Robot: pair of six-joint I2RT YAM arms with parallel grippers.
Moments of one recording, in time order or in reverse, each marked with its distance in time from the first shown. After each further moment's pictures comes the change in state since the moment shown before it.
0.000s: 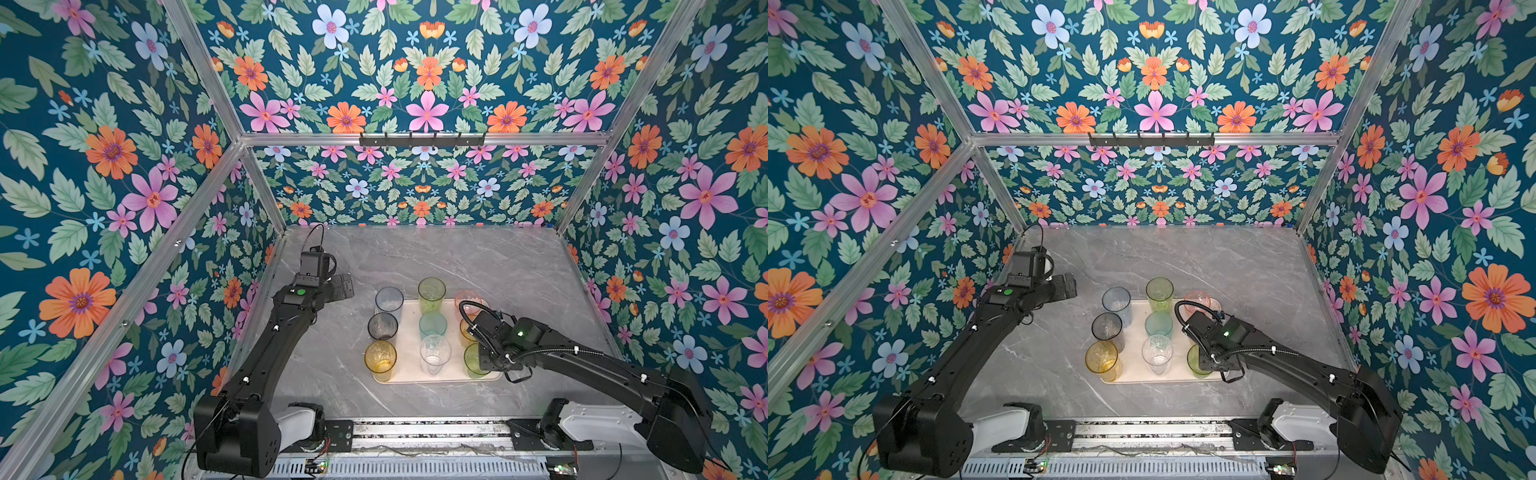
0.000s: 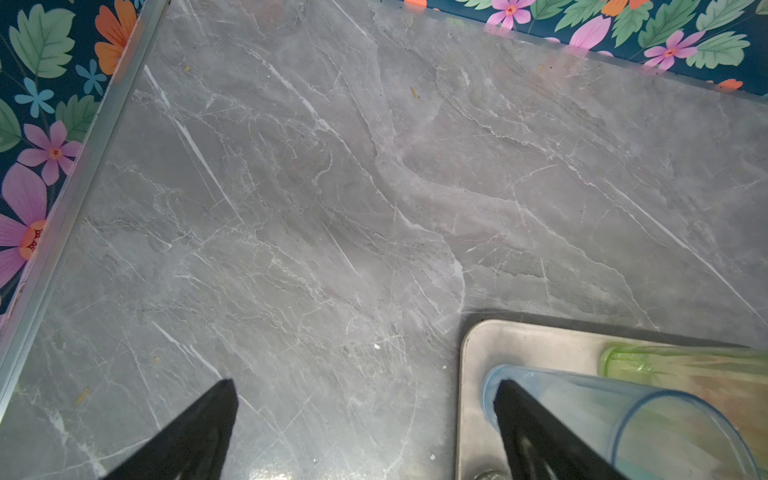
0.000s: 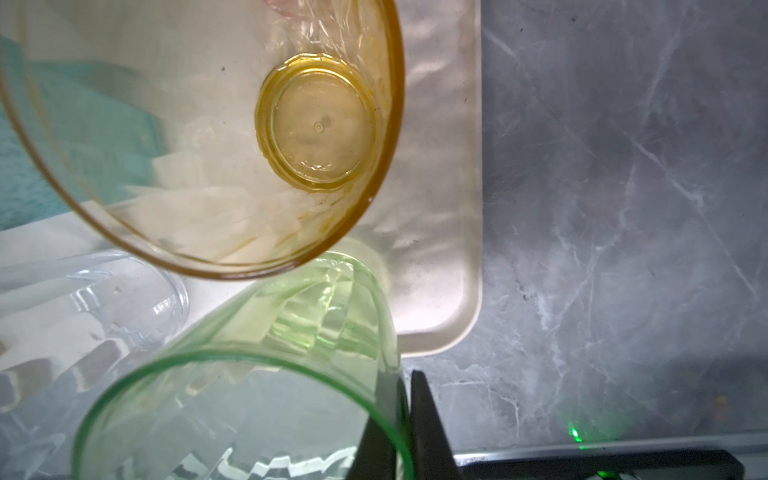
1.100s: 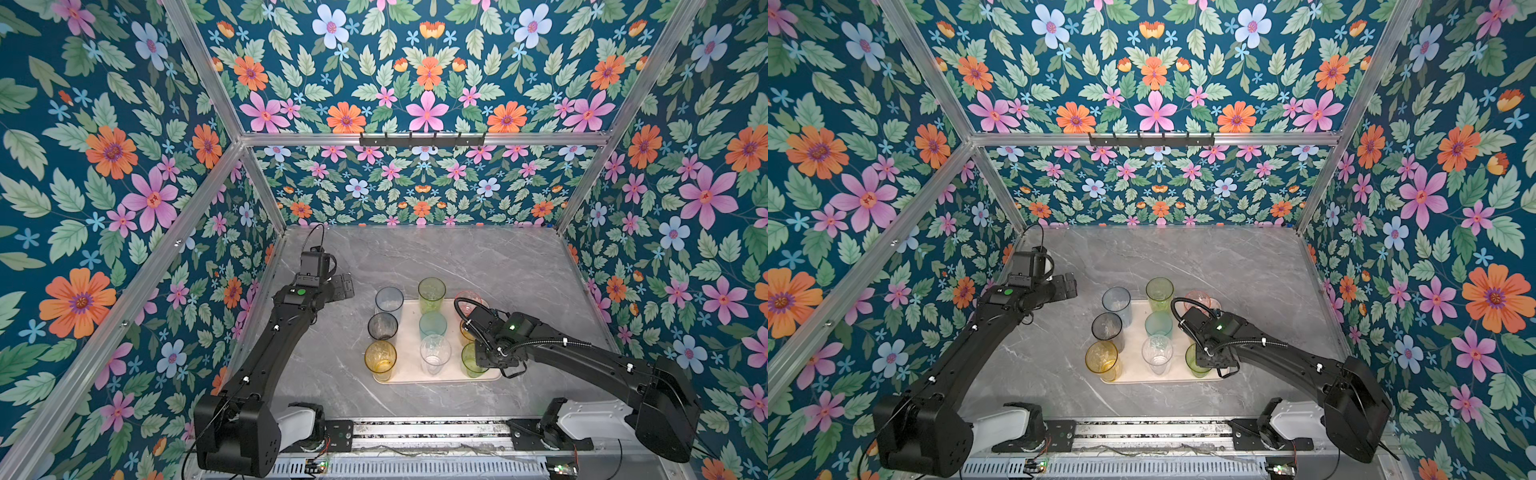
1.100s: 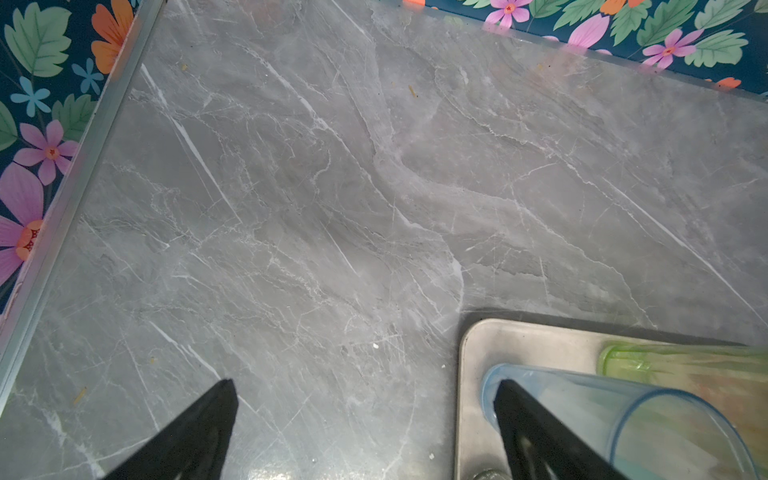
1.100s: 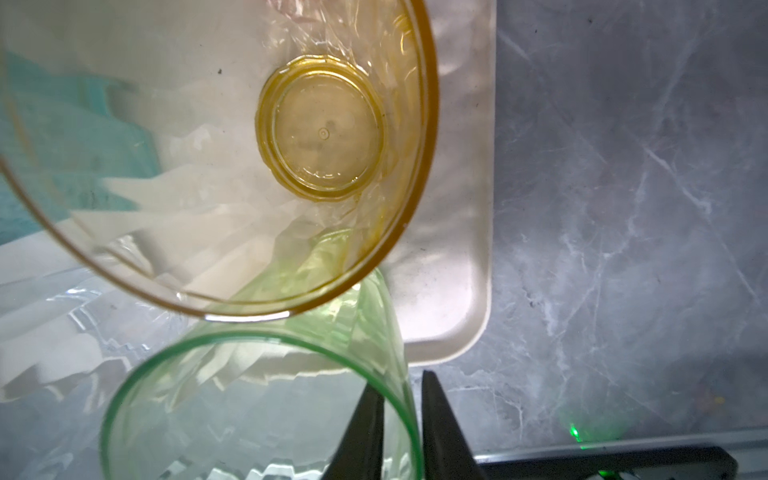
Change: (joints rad) left arm -0.001 0.002 0.000 0.000 0.002 0.000; right arm -0.014 0.074 0.043 -0.006 -0.012 -0.017
